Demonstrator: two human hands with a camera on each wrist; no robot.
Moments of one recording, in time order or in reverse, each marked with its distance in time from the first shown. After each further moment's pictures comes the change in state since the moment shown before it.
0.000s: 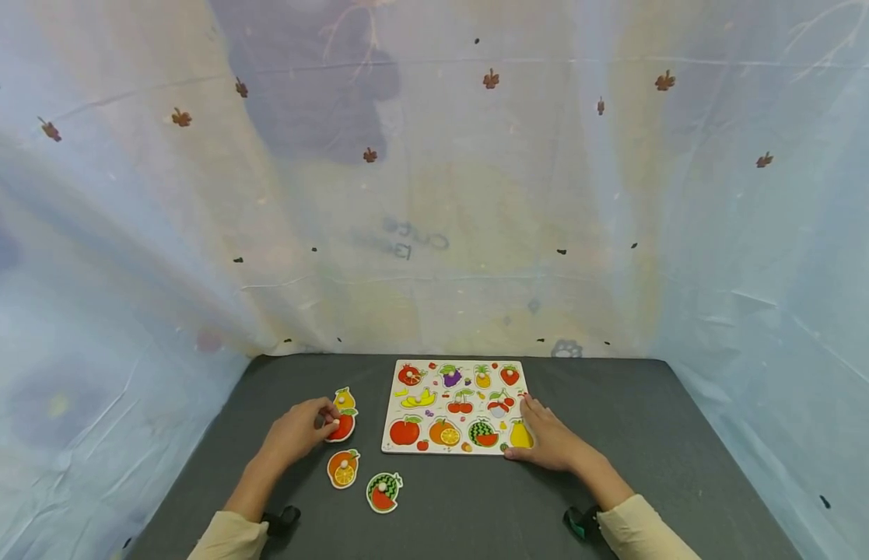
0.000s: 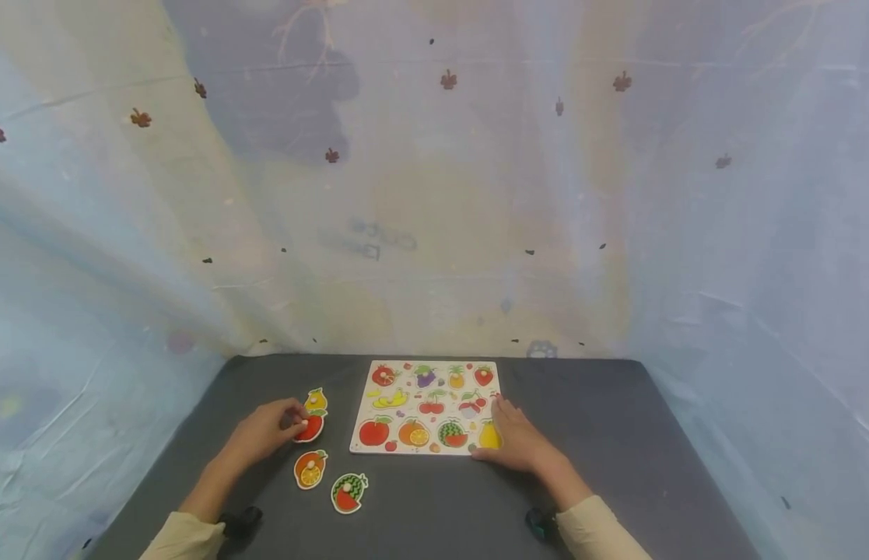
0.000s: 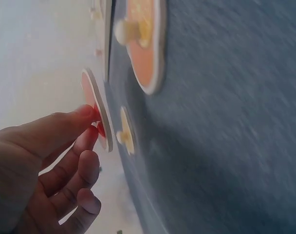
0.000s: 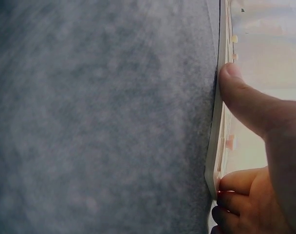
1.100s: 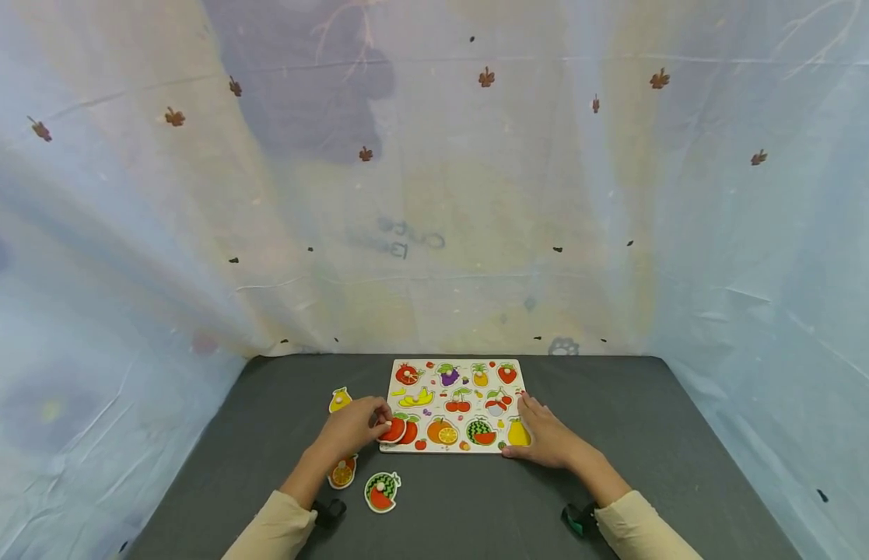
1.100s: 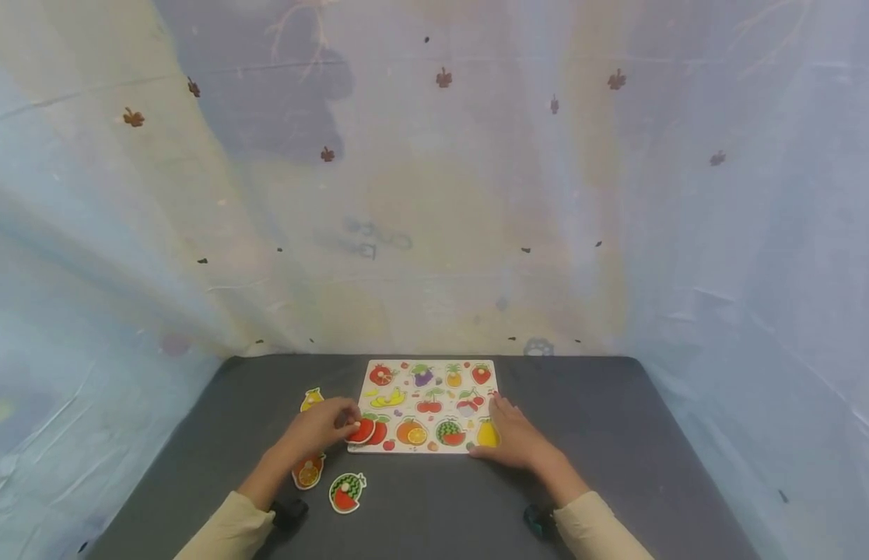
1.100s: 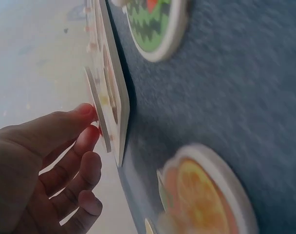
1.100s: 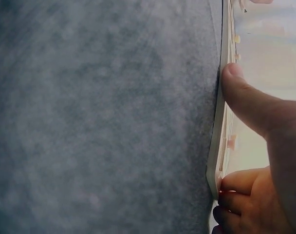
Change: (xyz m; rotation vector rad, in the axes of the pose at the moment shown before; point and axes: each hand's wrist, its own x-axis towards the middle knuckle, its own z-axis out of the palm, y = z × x) left_hand 0.025 0.072 0.042 -0.019 -0.081 0.155; right_hand 0.001 -0.002 0.001 0.001 0.005 0.009
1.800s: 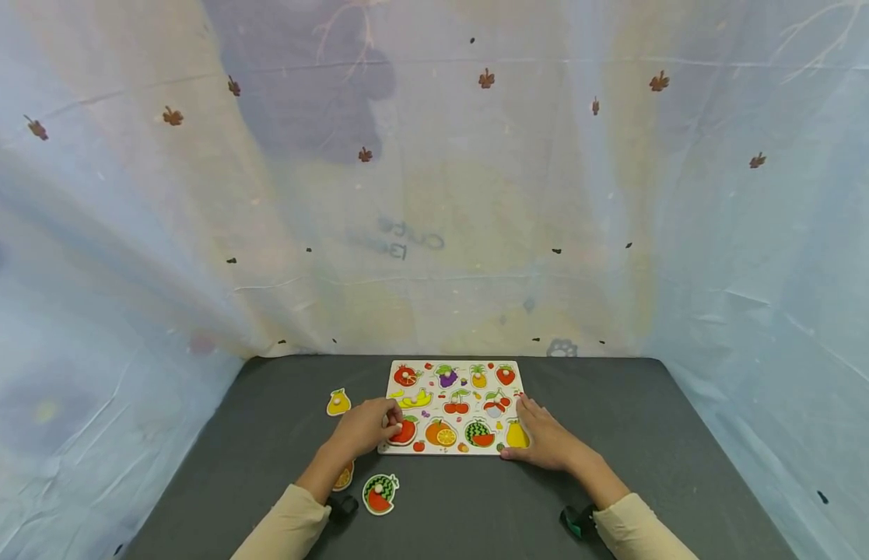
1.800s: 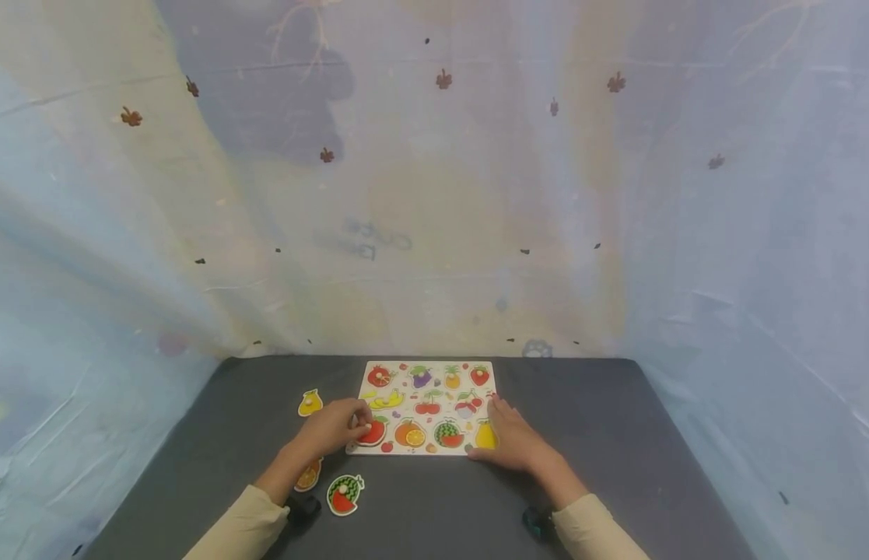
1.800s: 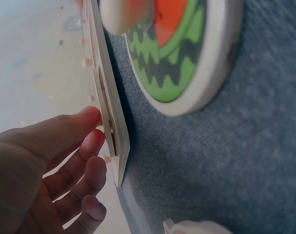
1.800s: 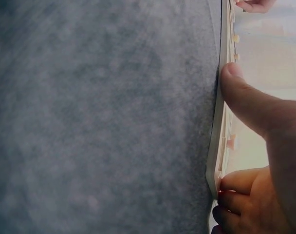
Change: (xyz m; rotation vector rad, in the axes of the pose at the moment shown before) left_hand 0.021 0.006 0.020 0.062 -0.041 0.027; right_hand 0.000 0.002 0.000 0.002 0.005 -0.007
